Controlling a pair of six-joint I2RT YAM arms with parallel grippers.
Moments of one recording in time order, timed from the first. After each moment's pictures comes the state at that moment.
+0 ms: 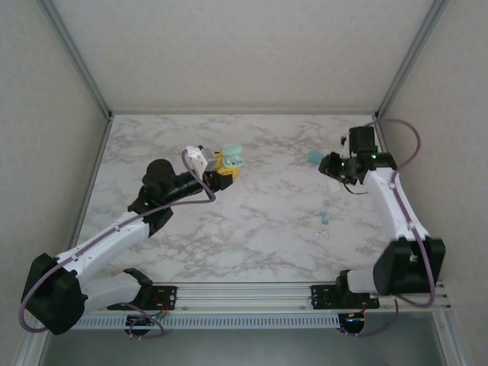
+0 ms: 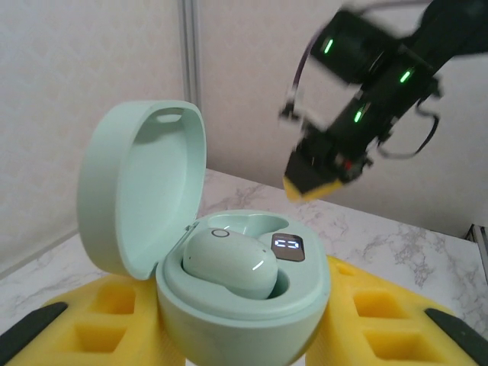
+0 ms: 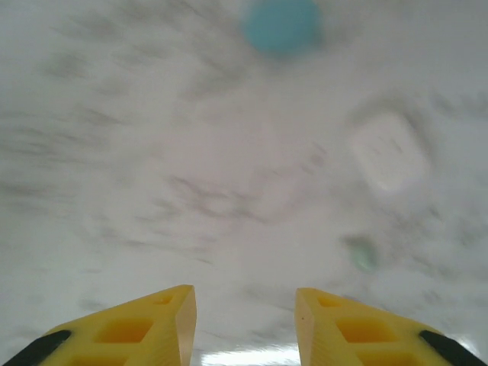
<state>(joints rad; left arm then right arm) -0.59 1.12 0.73 0.44 0.52 -0.02 0.05 1.41 1.17 -0.85 -0.18 0.38</state>
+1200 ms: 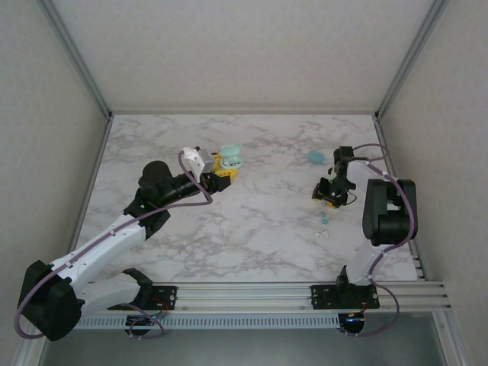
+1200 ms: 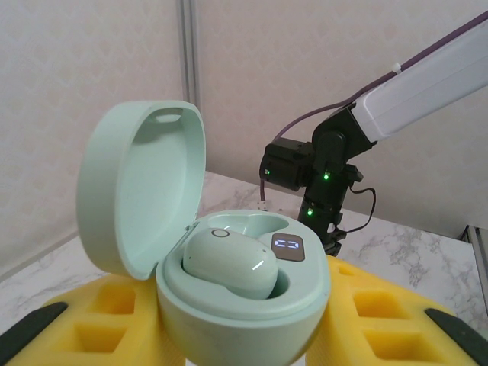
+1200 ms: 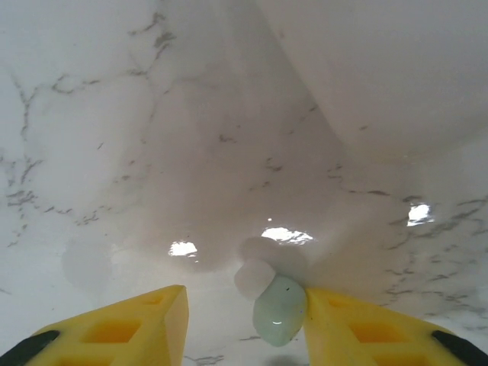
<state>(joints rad) -0.59 1.08 0.72 0.40 0.51 -0.02 0.02 1.78 1.09 -0.78 -0.23 0.31</state>
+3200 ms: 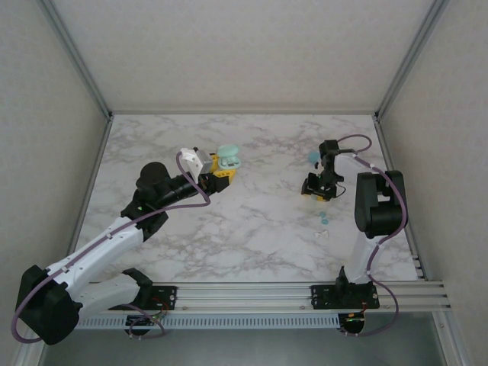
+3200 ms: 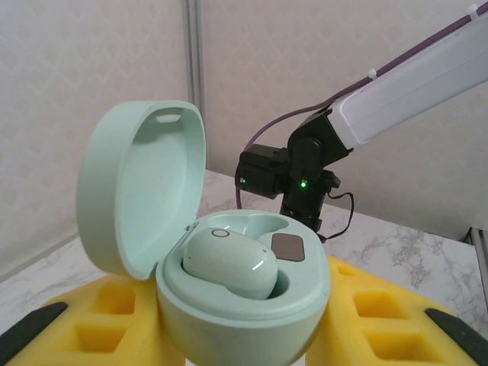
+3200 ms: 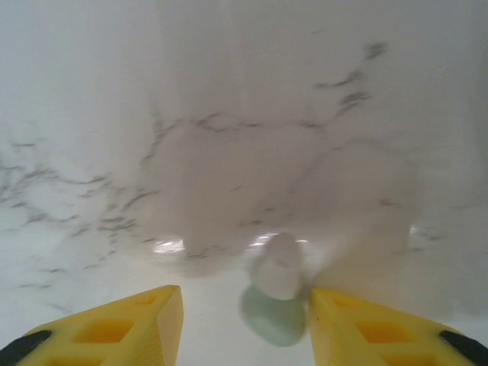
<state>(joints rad) -0.59 1.05 0.72 0.37 0.49 -0.02 0.13 1.88 1.21 -0.81 -0.22 0.30</state>
